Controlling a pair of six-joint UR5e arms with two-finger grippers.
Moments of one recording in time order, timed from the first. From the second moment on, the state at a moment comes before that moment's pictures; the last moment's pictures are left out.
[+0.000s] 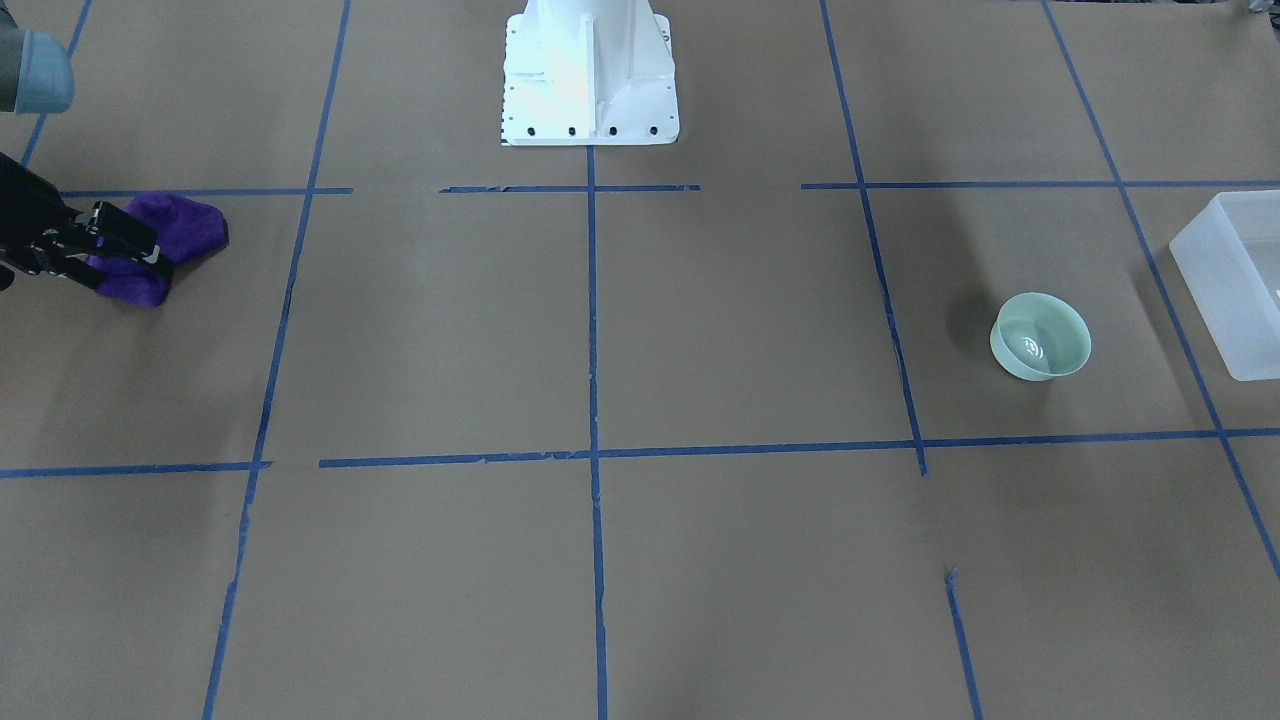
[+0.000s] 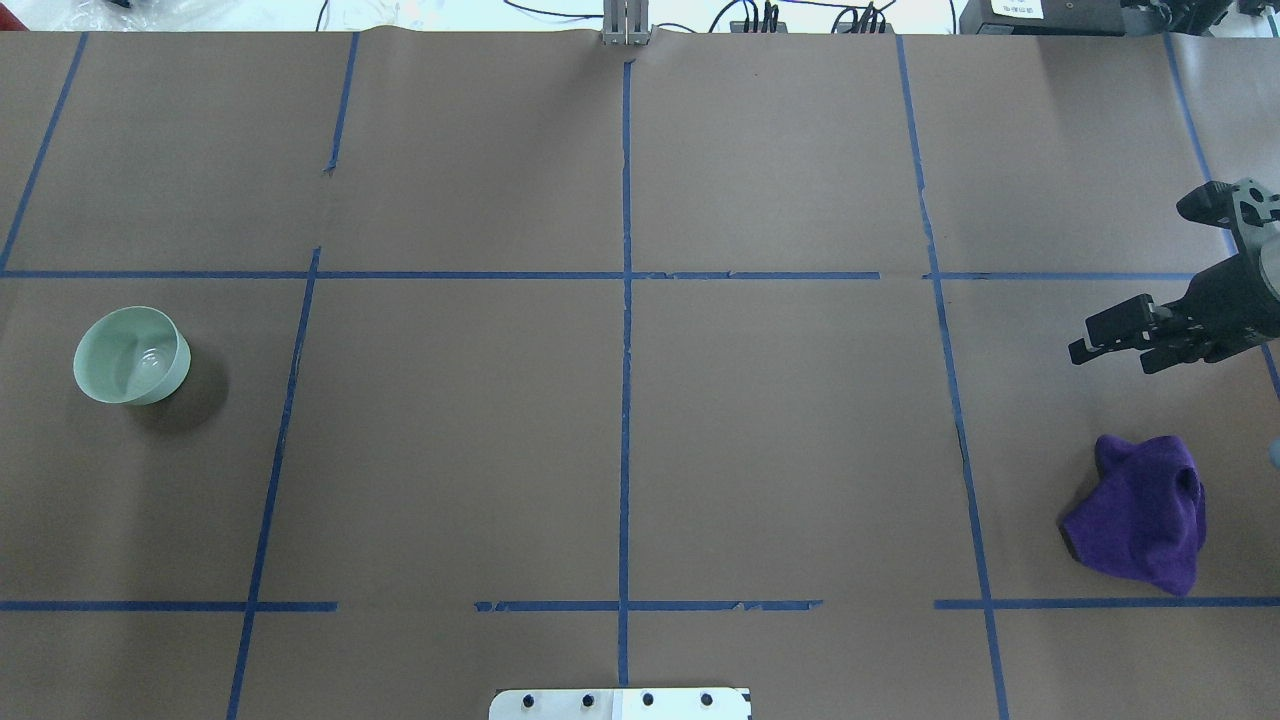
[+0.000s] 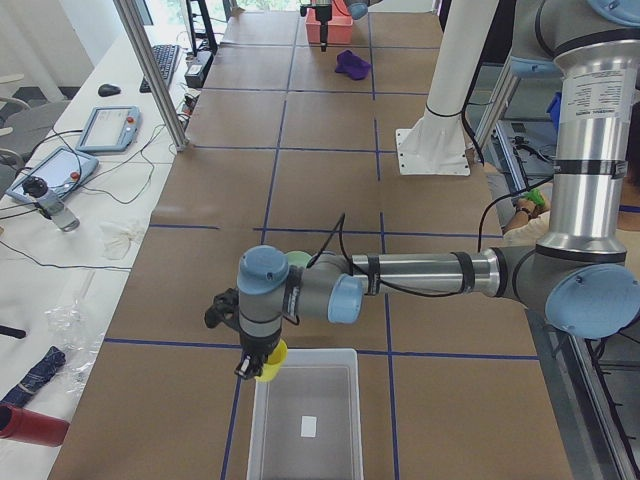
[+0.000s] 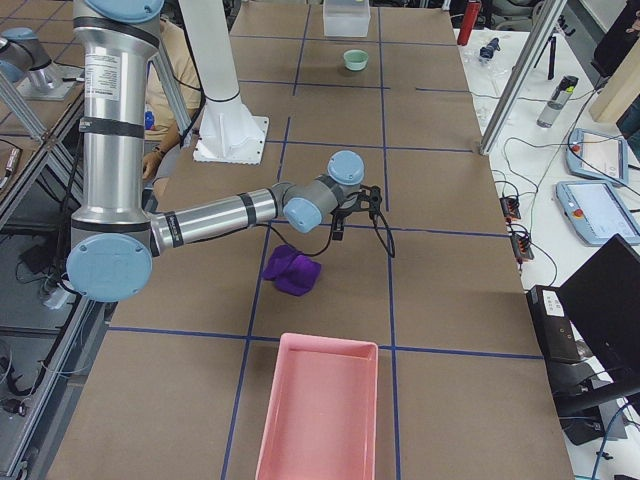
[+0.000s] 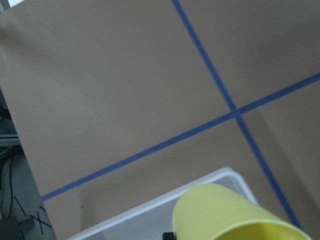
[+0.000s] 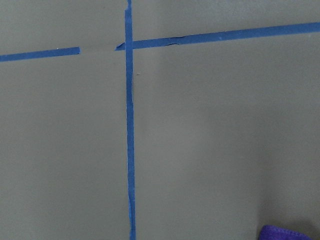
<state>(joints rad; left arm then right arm) -1.65 -1.53 -1.42 -1.81 -2.15 0.46 1.04 -1.65 1.88 -1.12 2.42 0.87</state>
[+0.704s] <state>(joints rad) -1.62 -1.53 -1.22 -1.91 -2.42 0.42 1.04 -1.66 1.88 -1.11 2.42 0.88</state>
